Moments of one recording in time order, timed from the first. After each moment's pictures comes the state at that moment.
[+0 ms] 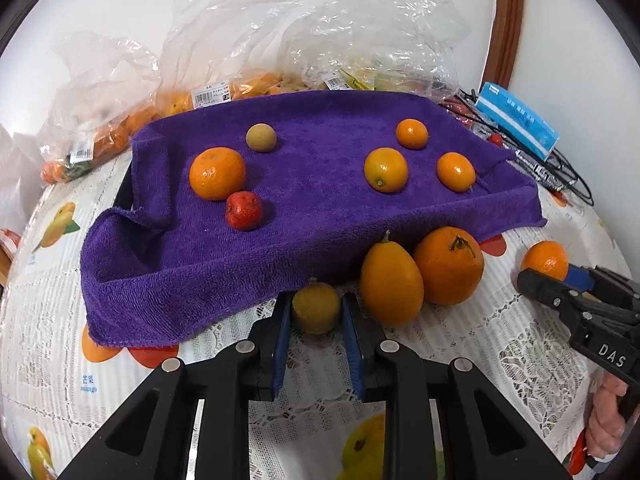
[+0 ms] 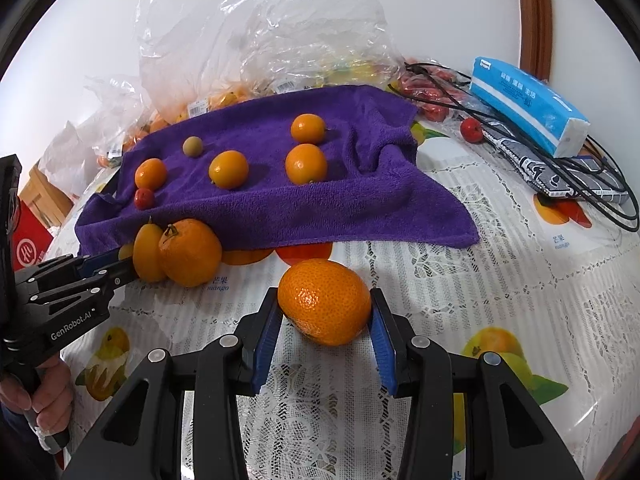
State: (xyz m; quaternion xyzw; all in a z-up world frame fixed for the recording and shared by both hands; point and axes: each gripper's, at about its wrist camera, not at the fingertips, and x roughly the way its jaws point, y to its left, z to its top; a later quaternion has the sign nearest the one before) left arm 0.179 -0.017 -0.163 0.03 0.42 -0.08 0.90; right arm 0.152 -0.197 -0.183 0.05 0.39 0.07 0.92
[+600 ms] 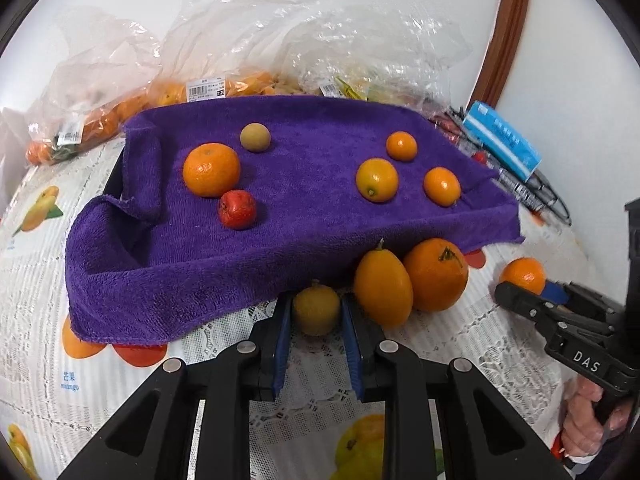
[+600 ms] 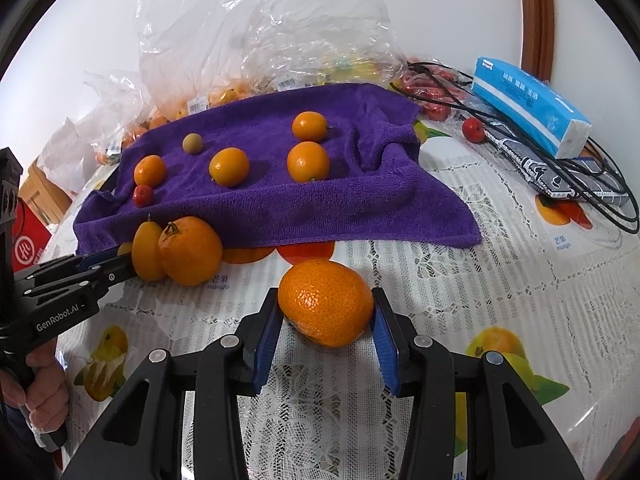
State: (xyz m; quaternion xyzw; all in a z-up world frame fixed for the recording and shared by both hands) left arm 0.177 -0.002 -0.162 -0.03 0.41 -0.12 0.90; right arm 0.152 -0.196 -0.184 0.05 0.39 0.07 0.92
